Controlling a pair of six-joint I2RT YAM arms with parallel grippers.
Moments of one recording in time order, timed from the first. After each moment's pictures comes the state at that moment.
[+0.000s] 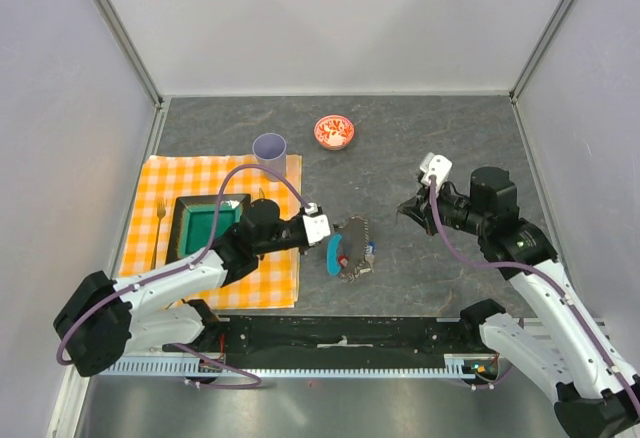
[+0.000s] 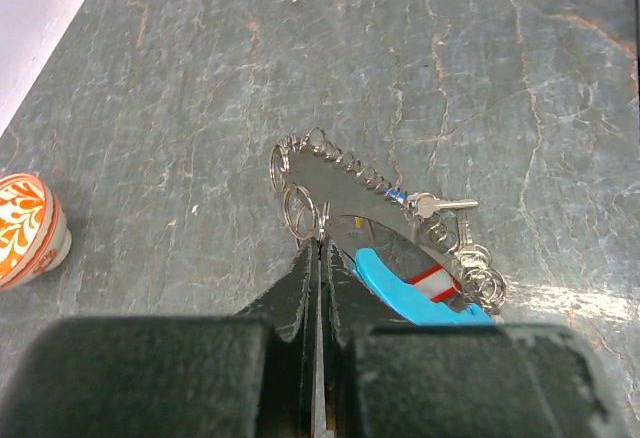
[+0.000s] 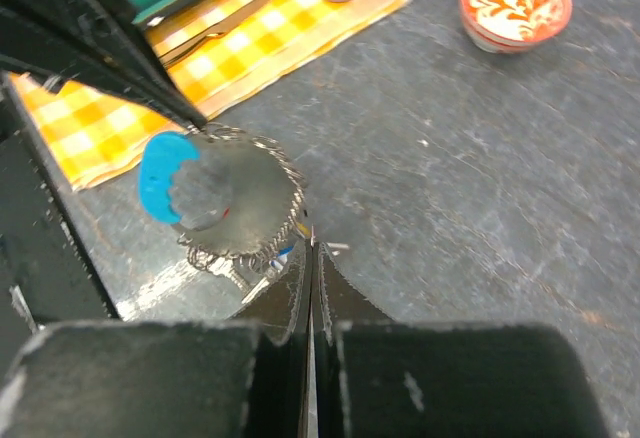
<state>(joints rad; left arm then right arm) -0.83 1.11 0.52 0.35 0.39 0.43 0.35 0.80 0.88 -0.50 -0.52 -0.21</state>
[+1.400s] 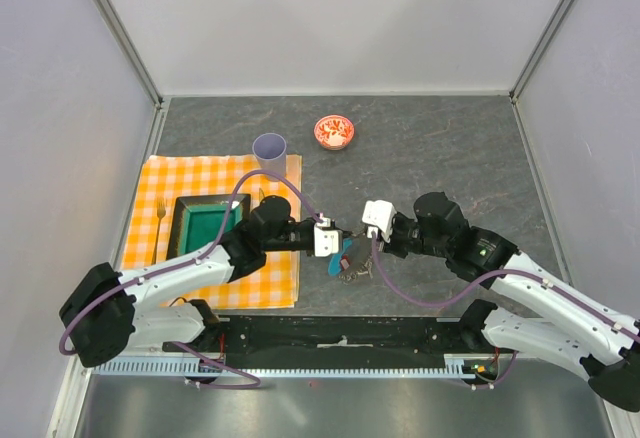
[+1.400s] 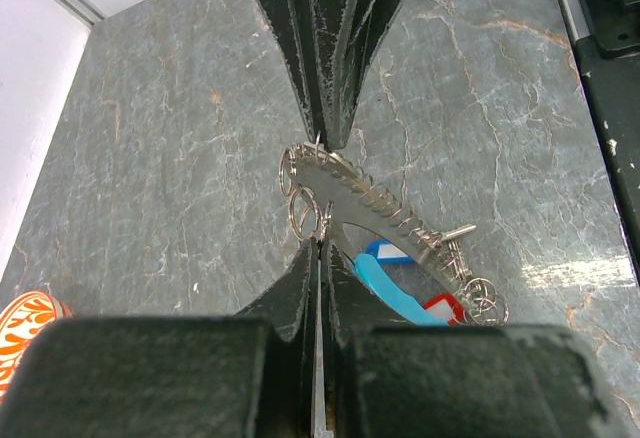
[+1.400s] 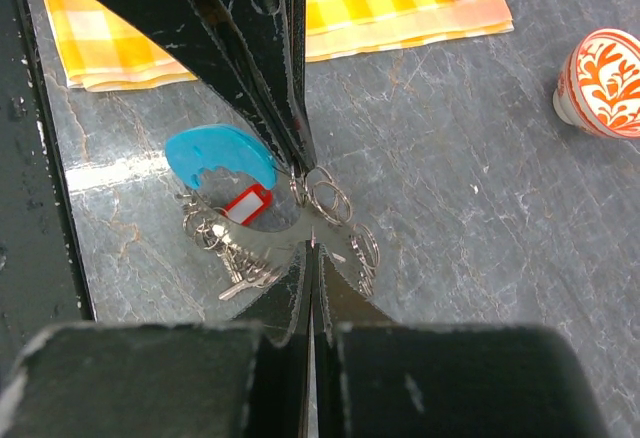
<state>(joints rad) -0.88 1.17 0.60 0.31 0.53 0.61 0.83 0.87 0.77 -0.42 -0.26 -0.45</state>
